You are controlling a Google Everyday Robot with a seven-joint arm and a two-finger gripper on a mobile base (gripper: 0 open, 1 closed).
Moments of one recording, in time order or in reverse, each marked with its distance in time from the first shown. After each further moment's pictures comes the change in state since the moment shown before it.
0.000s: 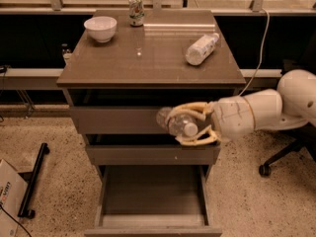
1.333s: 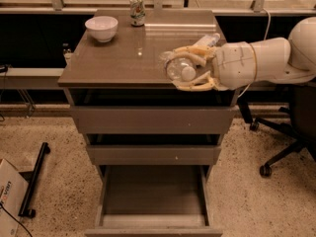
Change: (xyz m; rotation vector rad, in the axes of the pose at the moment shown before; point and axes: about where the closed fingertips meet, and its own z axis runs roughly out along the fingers) arm -0.046 -0.114 -0.029 0.138 0.049 -0.193
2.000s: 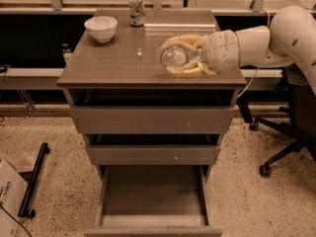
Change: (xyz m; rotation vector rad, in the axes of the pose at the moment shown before) arm 0.047 -0.046 0.012 0.007 0.040 0.063
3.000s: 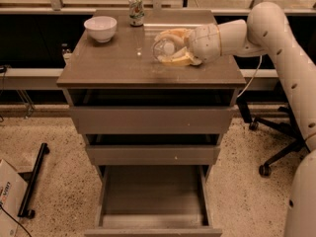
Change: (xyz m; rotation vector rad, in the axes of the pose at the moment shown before) arm 0.055 -0.050 0.027 -0.001 0.010 0.057
